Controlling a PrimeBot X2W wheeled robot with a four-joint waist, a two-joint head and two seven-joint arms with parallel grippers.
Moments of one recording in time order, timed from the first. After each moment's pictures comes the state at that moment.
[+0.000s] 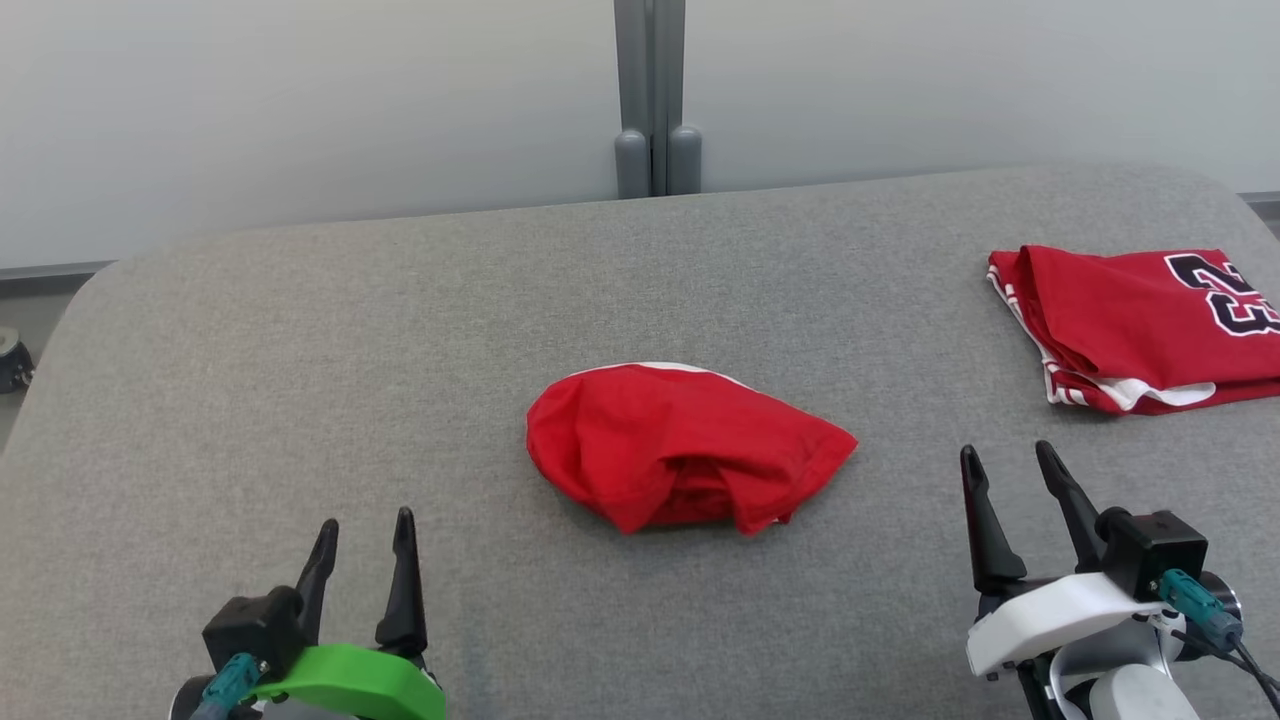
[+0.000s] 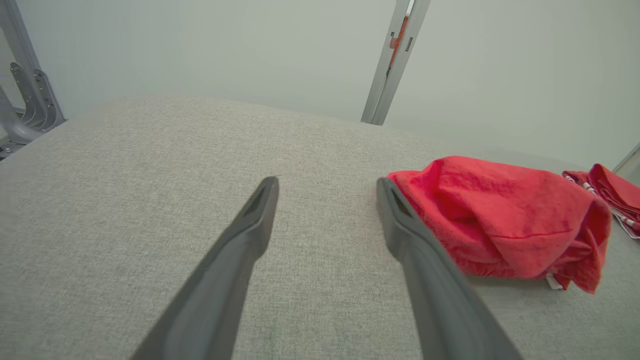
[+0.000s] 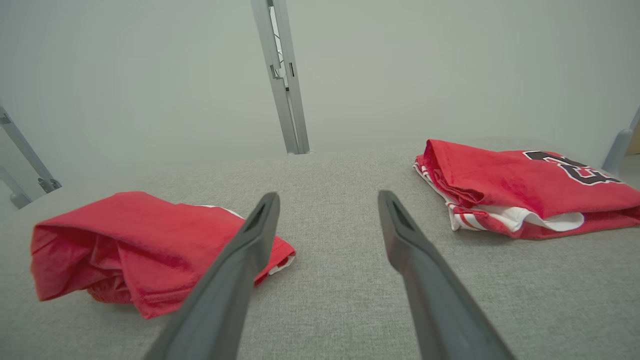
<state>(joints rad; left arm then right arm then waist) -0.05 0.23 -0.36 0.25 -0.59 0.13 -0.26 -0.02 -0.05 -0.01 0.19 0.16 0.13 -0.20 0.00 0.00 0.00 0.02</state>
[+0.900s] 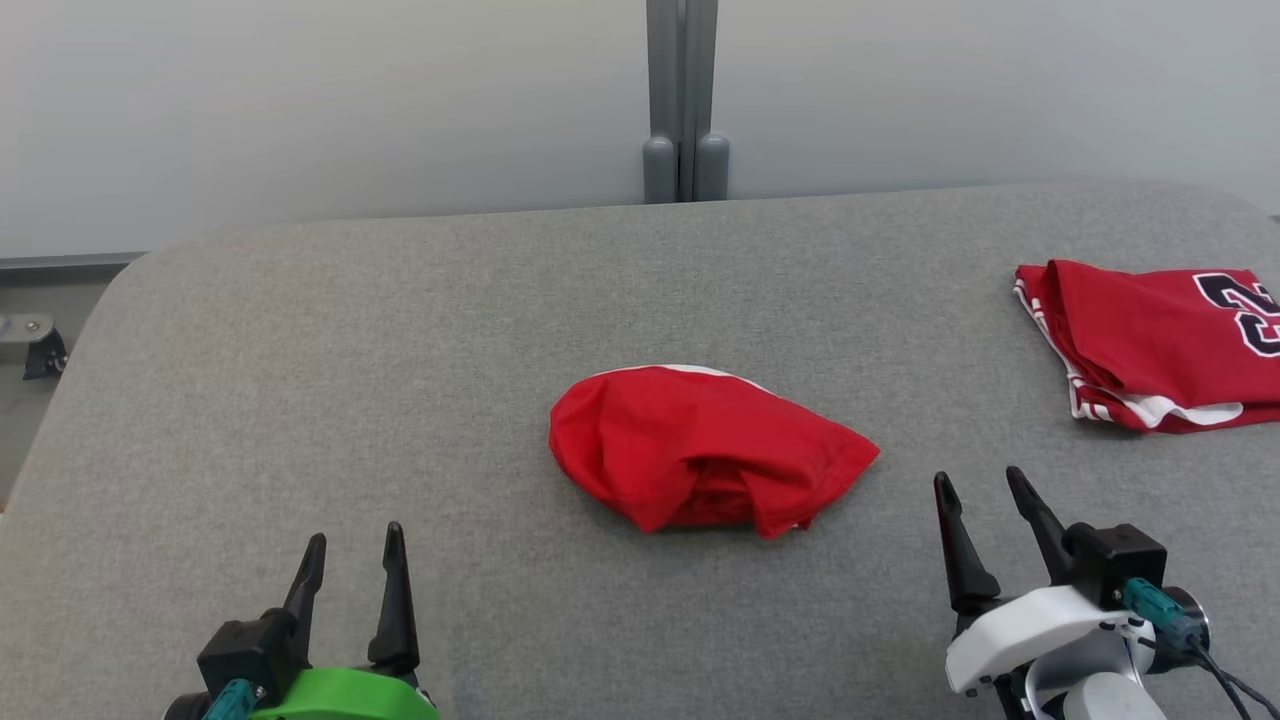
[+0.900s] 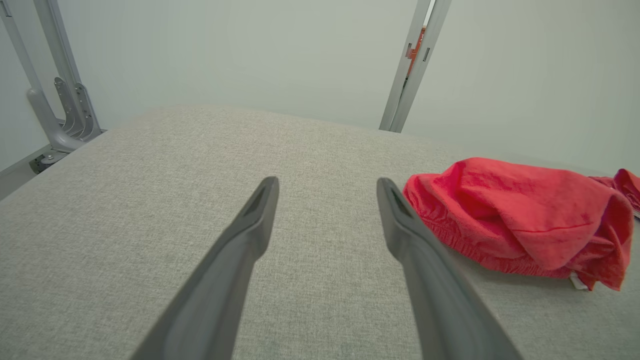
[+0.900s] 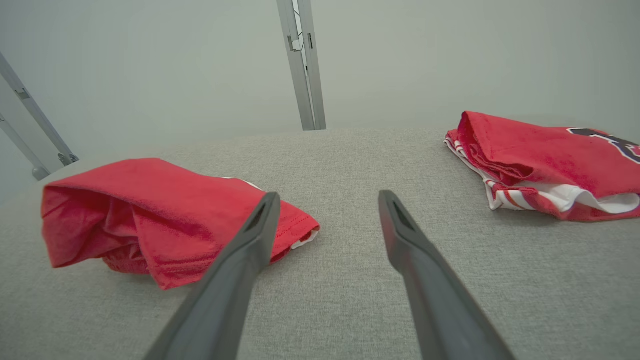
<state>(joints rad) 0.02 0.16 -0.23 0.23 -0.44 0.07 -0.26 -0.04 -0.05 0.02 0.30 0.17 0.13 -0.23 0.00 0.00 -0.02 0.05</state>
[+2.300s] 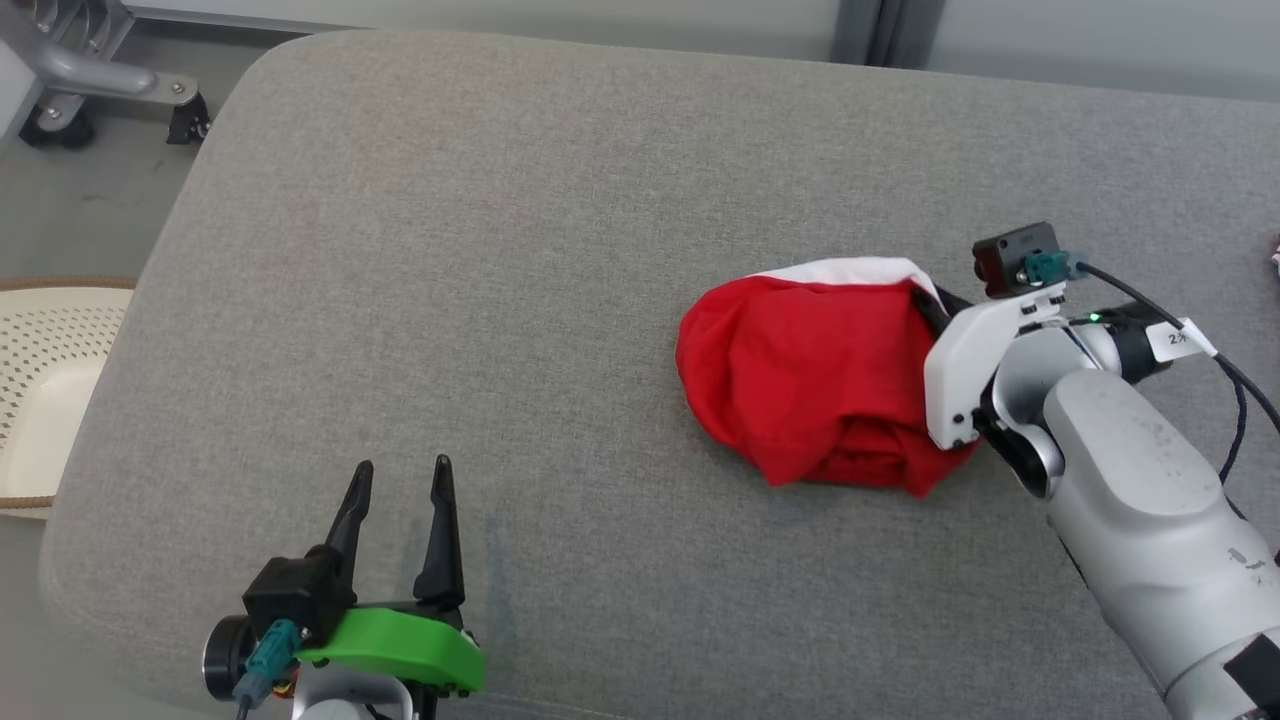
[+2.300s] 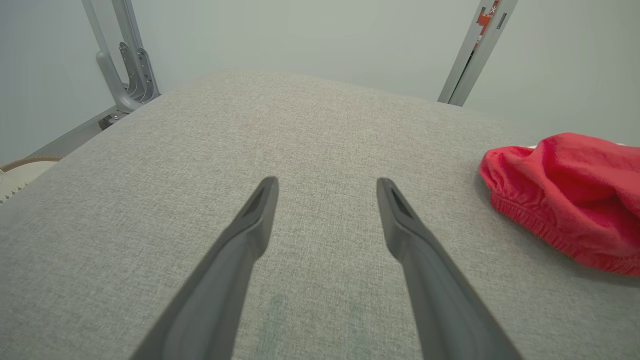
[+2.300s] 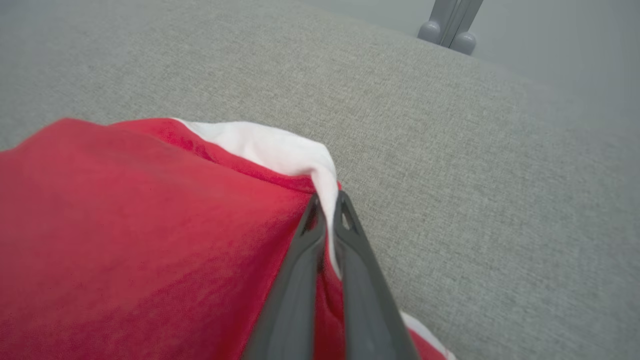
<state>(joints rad) -0.07 0.06 -0.20 0.24 -0.33 0.00 -0.26 -0.69 -0.25 0.39 0.78 0.33 0.13 0.15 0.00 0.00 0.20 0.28</state>
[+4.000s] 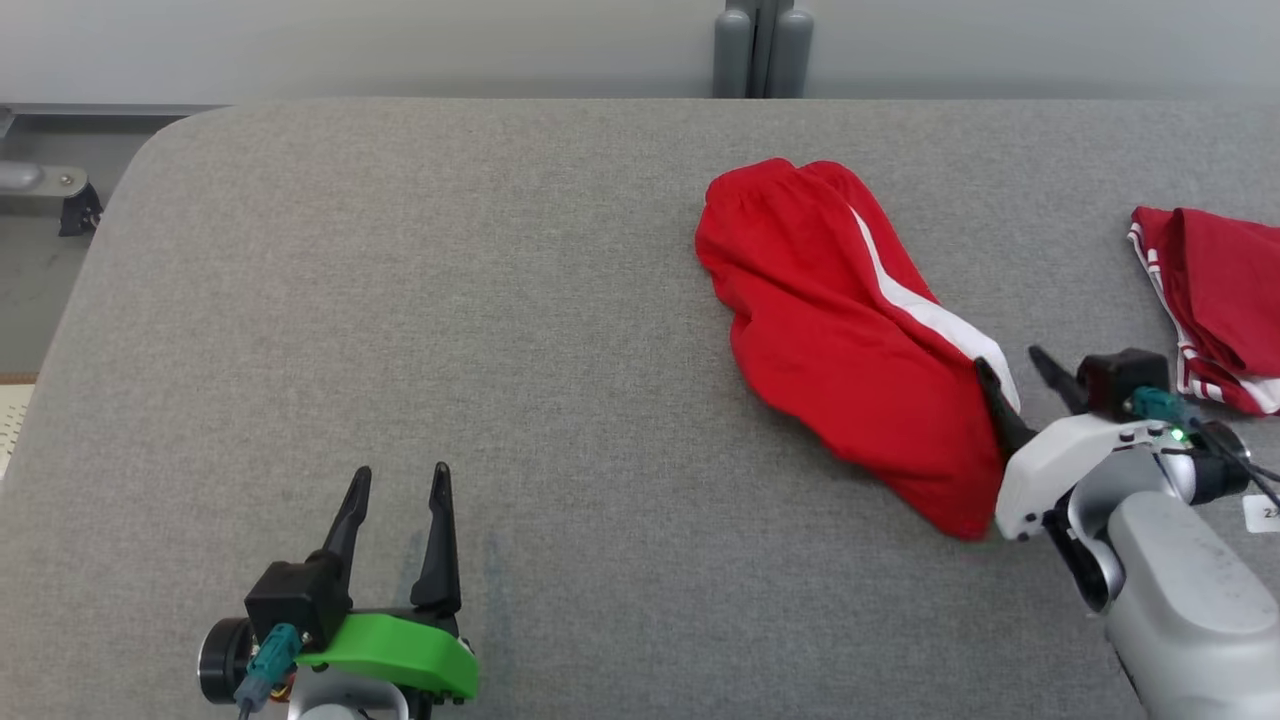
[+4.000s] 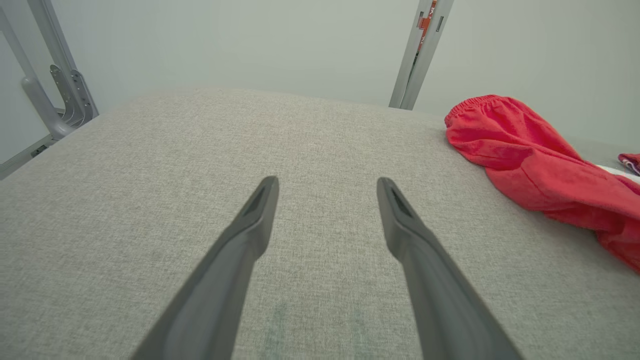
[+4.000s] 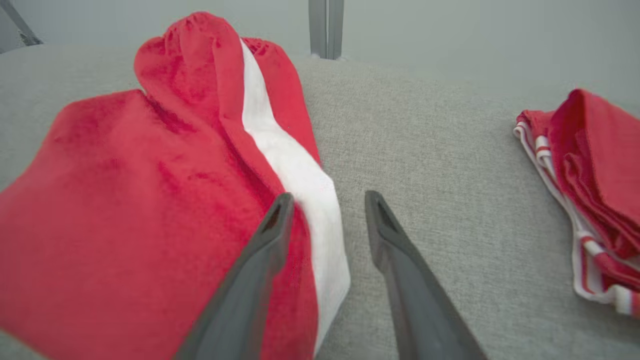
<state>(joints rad) -0.07 0.05 -0.17 0.26 -0.28 -0.03 -0.26 -0.47 -0.26 0.23 0.76 0.29 0.13 -0.17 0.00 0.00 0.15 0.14</state>
